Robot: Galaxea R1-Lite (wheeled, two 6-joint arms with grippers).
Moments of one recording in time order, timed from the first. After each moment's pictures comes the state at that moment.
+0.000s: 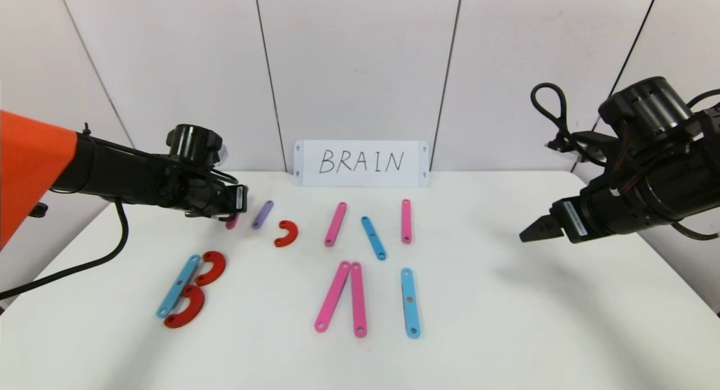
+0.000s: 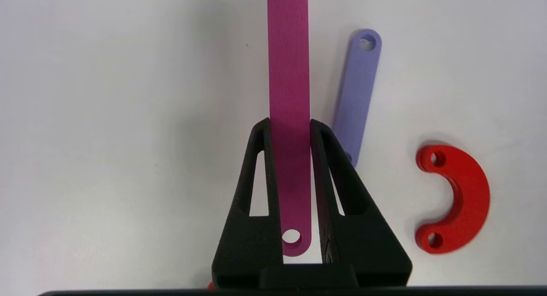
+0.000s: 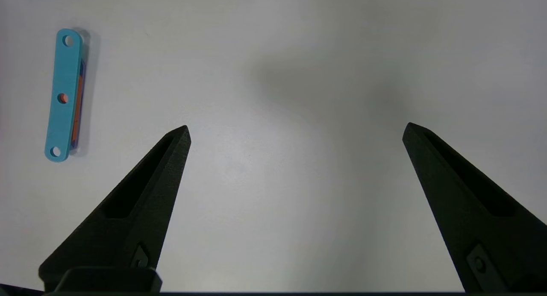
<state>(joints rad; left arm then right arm) -0.12 2.07 -1.37 0.01 0.03 -0.17 0.22 1.68 -1.32 0.62 0.00 0.00</state>
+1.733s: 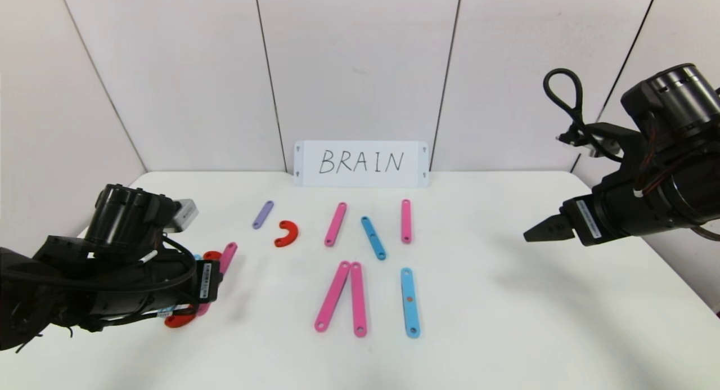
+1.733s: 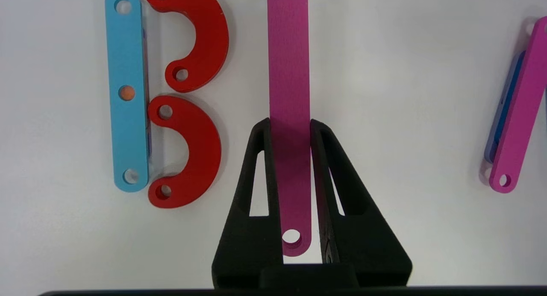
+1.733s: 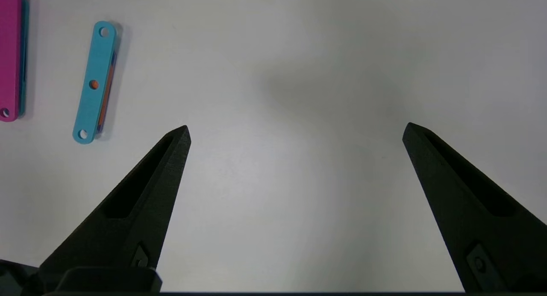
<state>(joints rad) -0.27 1.57 -0.66 -0.16 0.05 -0.25 0.25 1.61 -1.29 0.62 0.00 0.00</state>
